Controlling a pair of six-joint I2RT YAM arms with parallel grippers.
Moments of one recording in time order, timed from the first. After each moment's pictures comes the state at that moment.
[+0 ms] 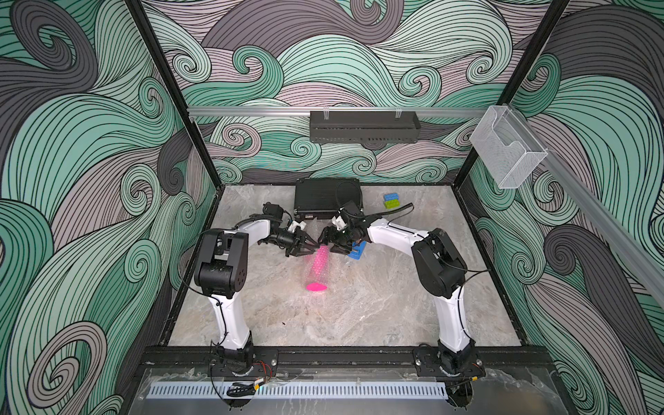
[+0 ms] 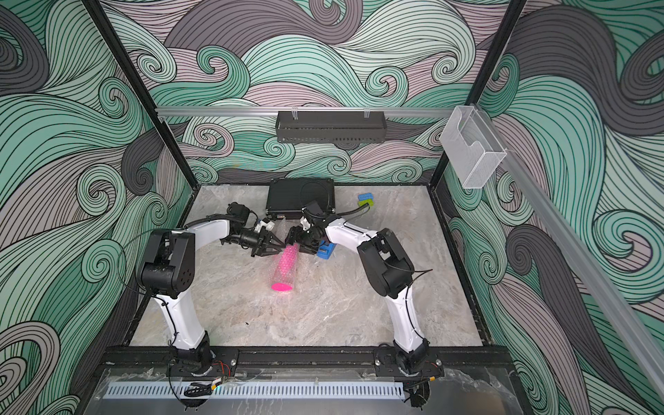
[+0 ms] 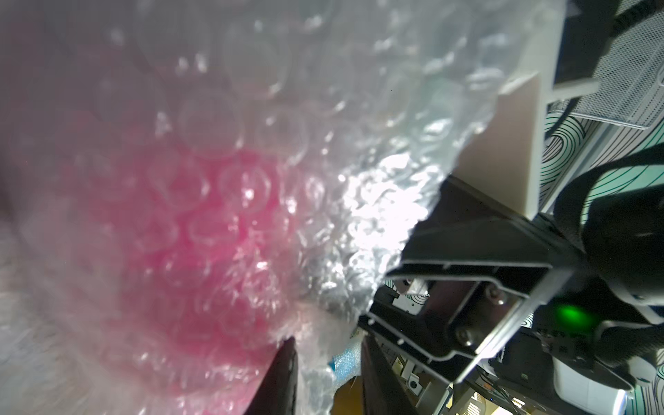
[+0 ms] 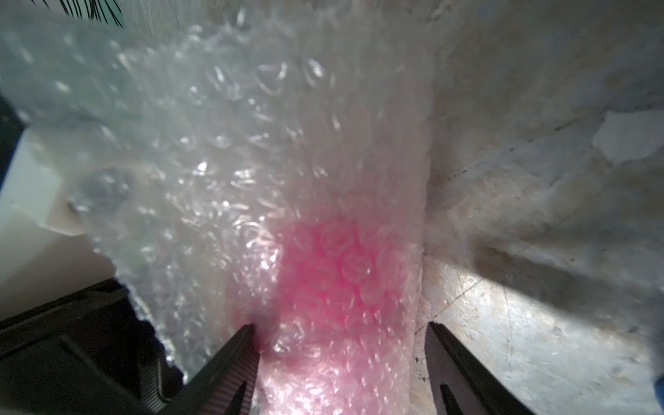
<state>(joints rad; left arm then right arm) -0.15 1.94 1.24 -0.70 1.08 -0.40 0.65 2.11 1.54 -0.43 -0.49 0.79</state>
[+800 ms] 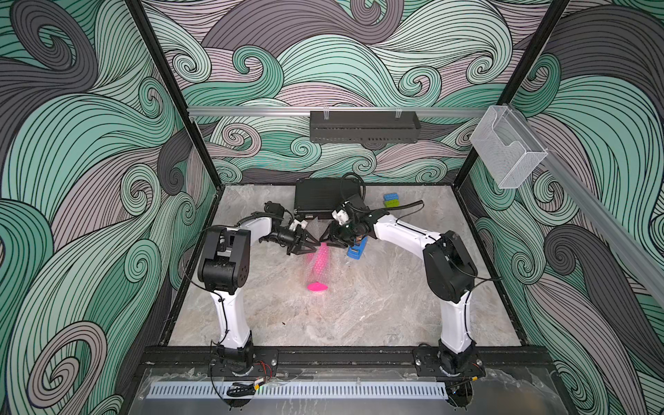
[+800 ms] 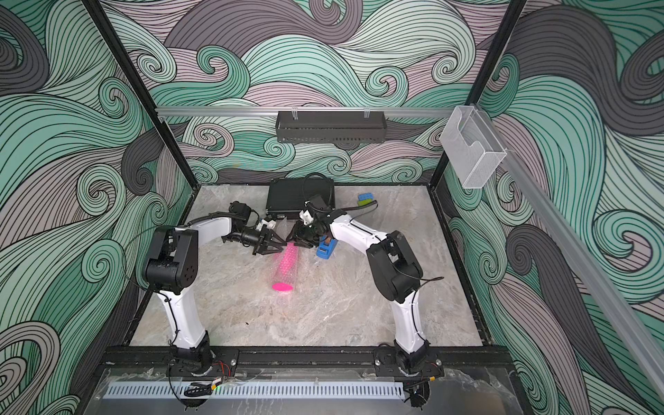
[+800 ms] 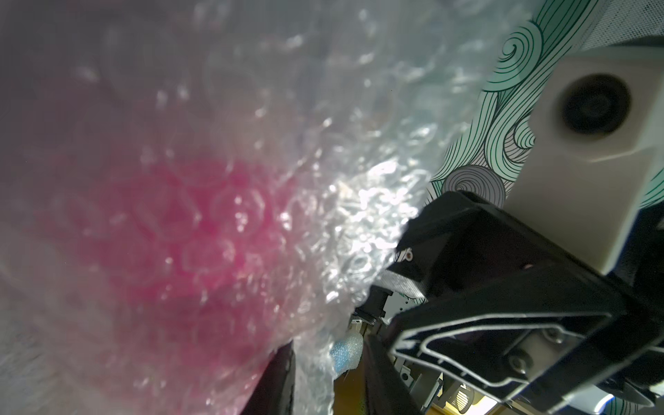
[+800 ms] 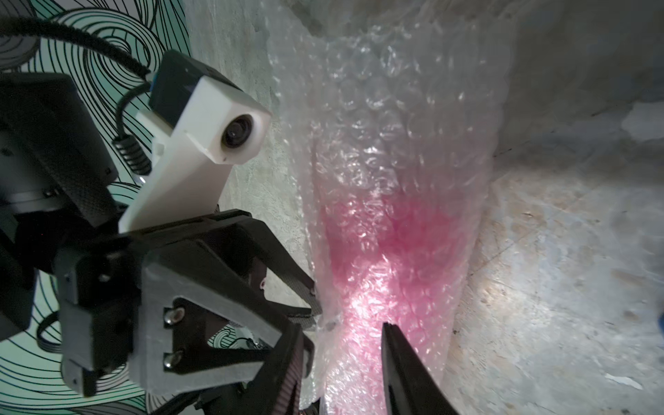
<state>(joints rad) -0.15 1.97 1.28 -0.73 1.10 -0.37 0.63 2.05 1.57 -0.46 -0.58 0.78</state>
